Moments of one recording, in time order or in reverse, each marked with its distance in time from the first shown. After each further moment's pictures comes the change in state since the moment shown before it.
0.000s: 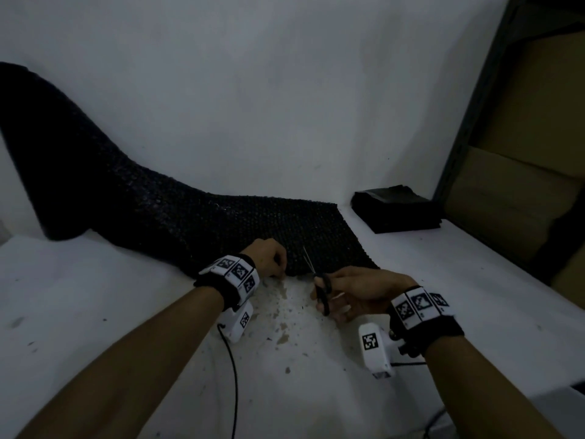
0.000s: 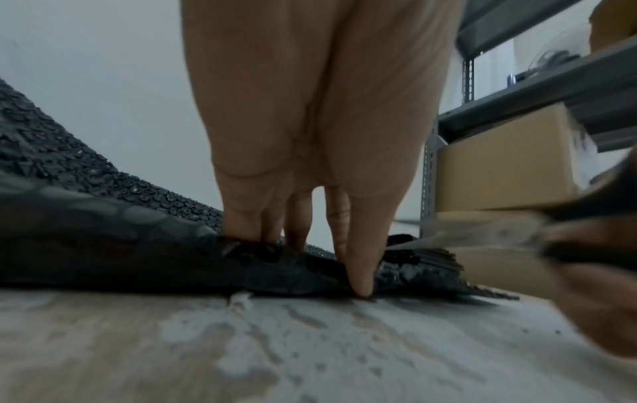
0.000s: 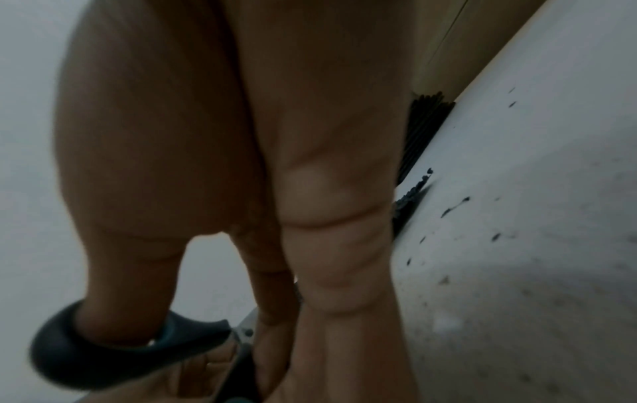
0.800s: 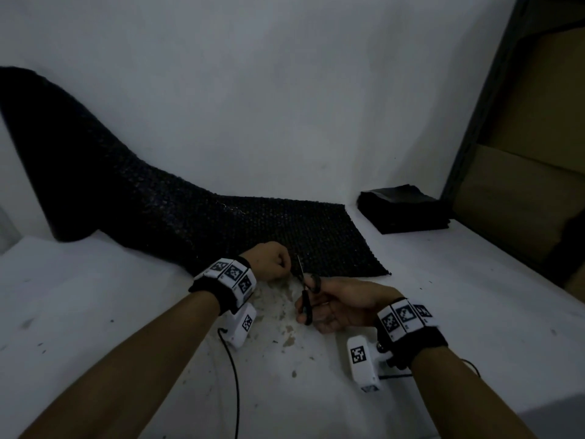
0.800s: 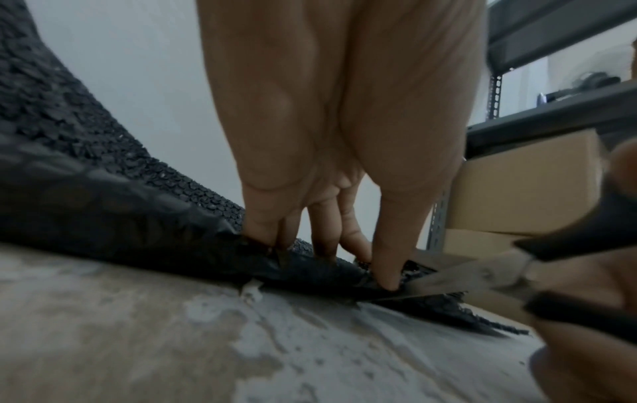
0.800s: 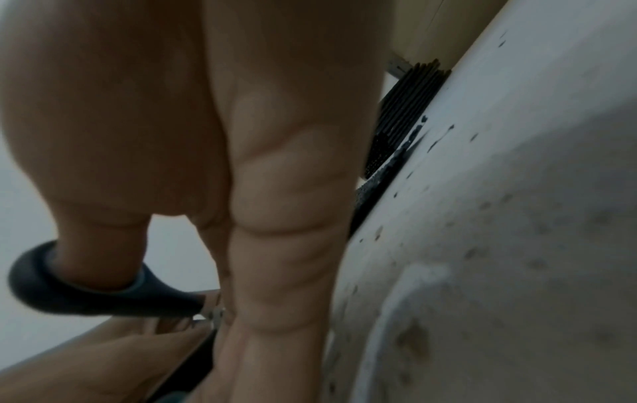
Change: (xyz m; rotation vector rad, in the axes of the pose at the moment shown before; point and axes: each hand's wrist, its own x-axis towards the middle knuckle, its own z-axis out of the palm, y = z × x) left_hand -0.006 -0.004 -0.001 -0.044 -0.010 -0.011; right_hand 0.023 0.006 0.027 0.158 -0.093 0.001
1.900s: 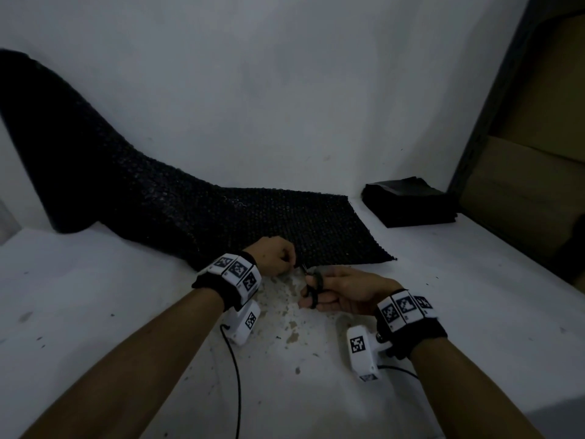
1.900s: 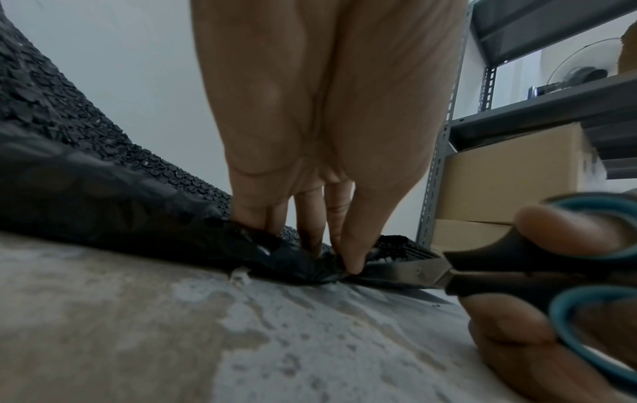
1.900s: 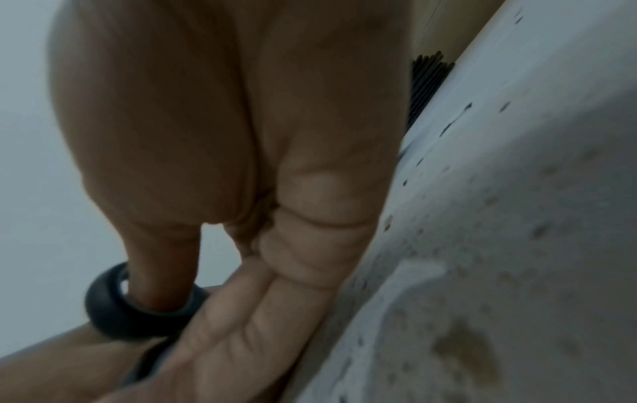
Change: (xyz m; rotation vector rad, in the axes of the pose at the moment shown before) left_hand -0.004 0.006 -0.001 0.053 -0.017 0.009; right_hand 0.016 -0.002 -0.002 0.071 0.085 -0.113
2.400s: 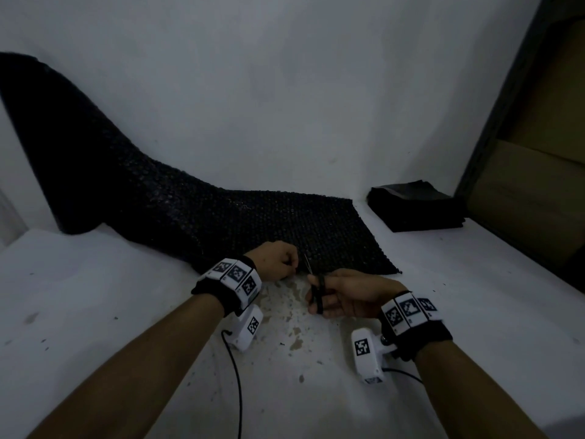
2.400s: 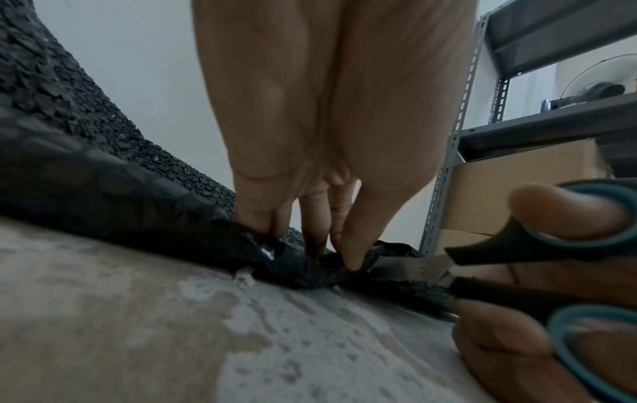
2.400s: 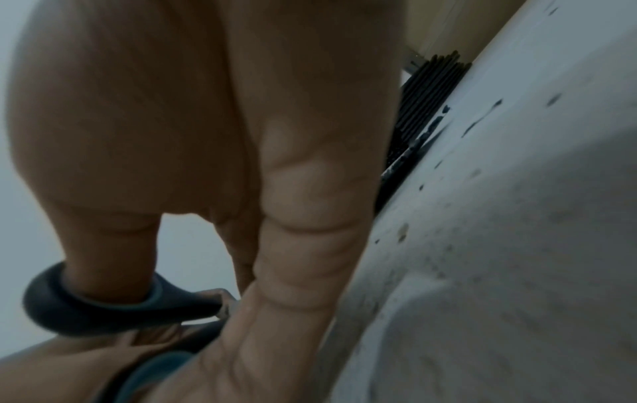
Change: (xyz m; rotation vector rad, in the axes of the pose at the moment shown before) left_hand 0.000 -0.007 -0.001 -0.029 -0.021 0.005; right_hand 0.010 -0.006 -0.005 -0.064 -0.029 0.057
